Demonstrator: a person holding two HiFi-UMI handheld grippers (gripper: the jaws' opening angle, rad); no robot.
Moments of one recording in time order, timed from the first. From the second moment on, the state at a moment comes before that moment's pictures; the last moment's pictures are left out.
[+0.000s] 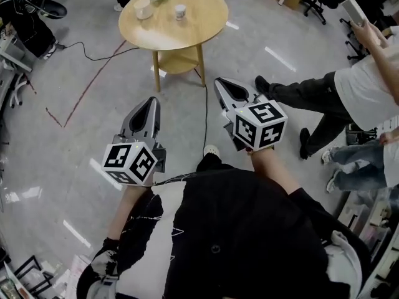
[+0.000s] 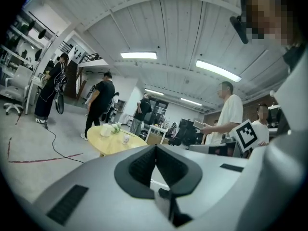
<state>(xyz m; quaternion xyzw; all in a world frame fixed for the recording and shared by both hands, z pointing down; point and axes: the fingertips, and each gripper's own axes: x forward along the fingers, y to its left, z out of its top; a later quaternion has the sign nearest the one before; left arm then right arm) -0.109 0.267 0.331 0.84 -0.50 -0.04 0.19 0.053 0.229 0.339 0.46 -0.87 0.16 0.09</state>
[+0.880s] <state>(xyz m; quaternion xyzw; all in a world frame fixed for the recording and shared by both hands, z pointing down) -0.044 0.153 0.316 0.83 -0.54 -0.05 0.16 0.102 0.095 0.320 0.40 -0.90 0.14 0.07</state>
